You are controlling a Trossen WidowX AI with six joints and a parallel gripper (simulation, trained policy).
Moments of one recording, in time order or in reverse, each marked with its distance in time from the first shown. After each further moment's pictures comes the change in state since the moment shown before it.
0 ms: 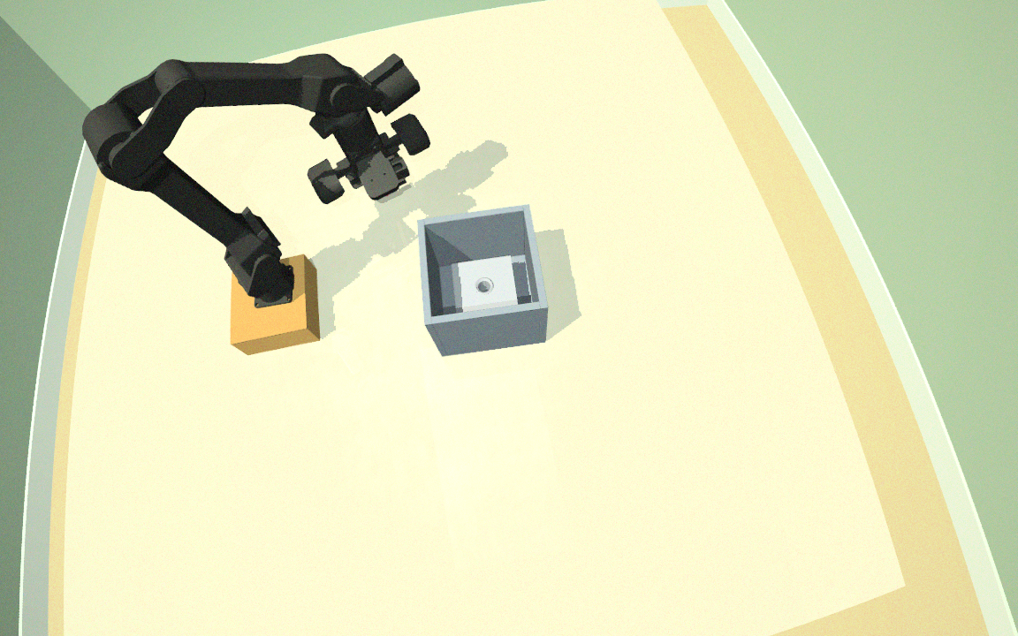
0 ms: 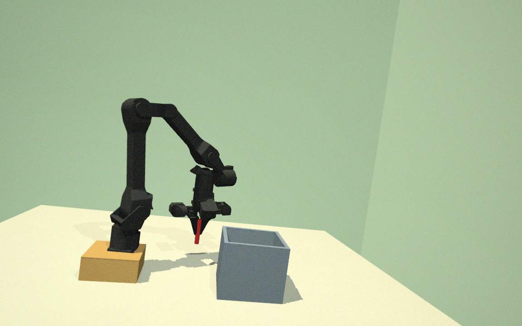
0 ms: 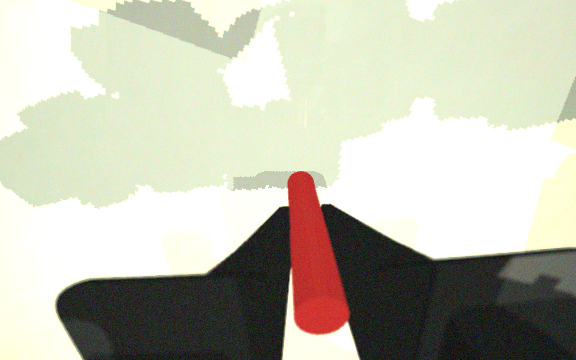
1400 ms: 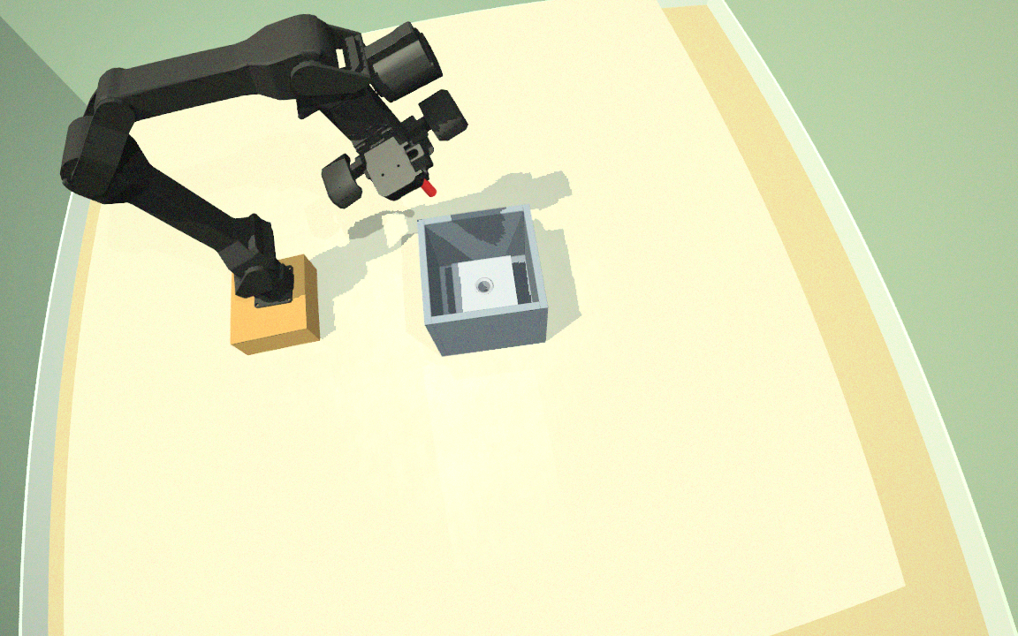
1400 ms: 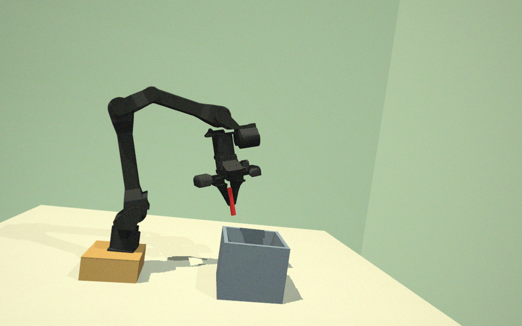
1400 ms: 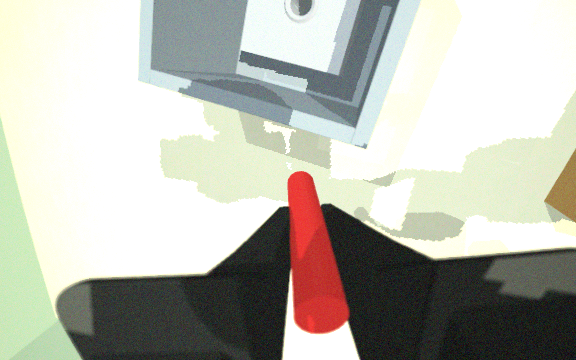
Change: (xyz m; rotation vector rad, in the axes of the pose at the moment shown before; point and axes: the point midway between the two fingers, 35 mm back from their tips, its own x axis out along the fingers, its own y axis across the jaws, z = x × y) arm -0.139 0.037 0.109 0.082 -0.183 0.235
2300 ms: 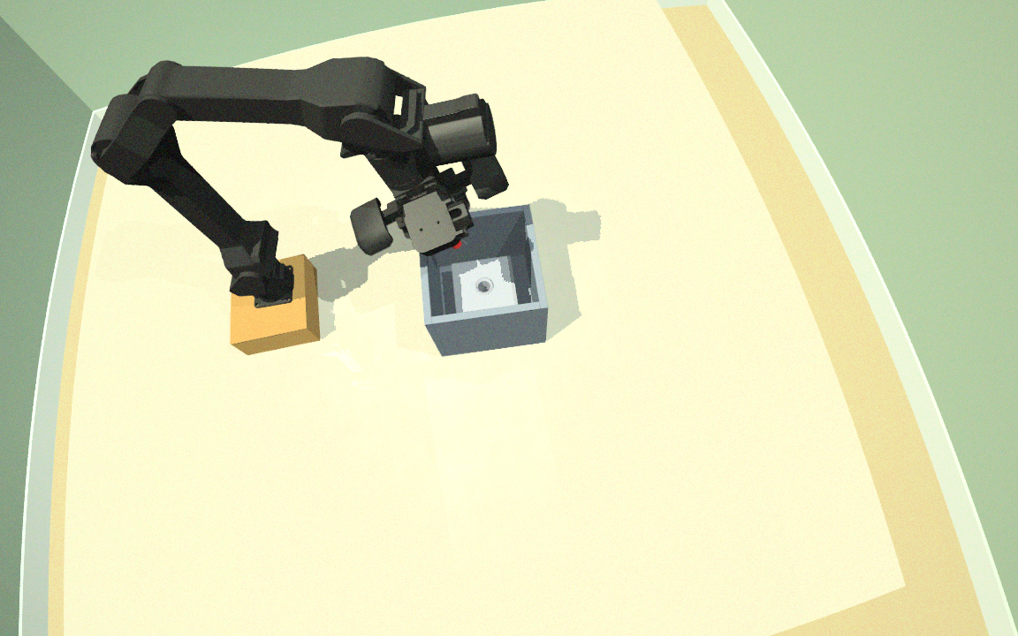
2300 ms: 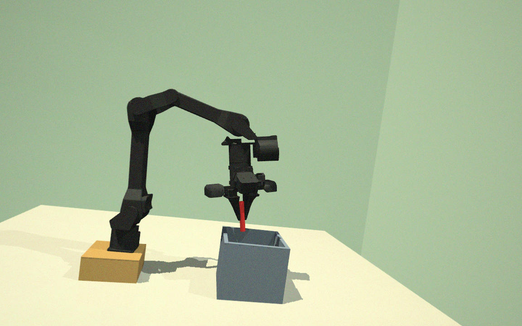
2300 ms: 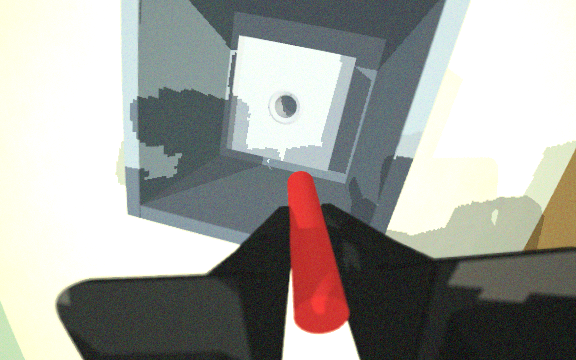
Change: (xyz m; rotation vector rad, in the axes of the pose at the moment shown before) arm 0.027 0.001 0.075 0.051 -0.027 -0.111
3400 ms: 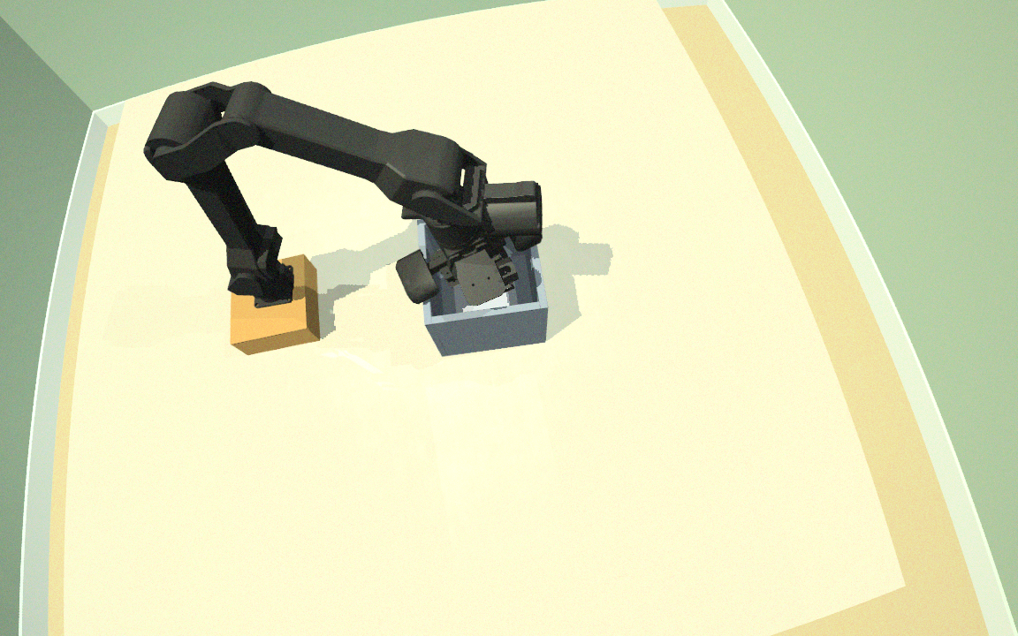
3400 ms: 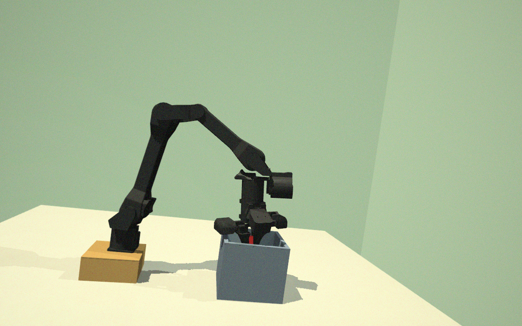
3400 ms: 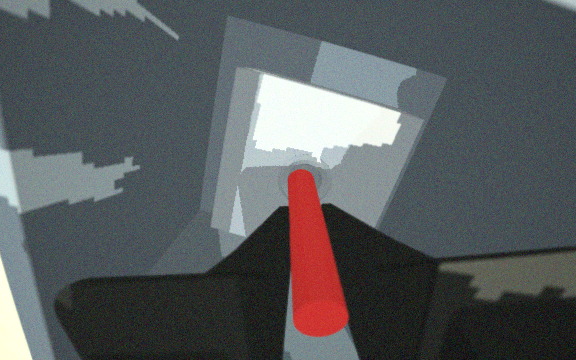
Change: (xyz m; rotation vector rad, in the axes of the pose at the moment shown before) arm 0.088 0.010 0.032 -0.062 0.053 -0.052
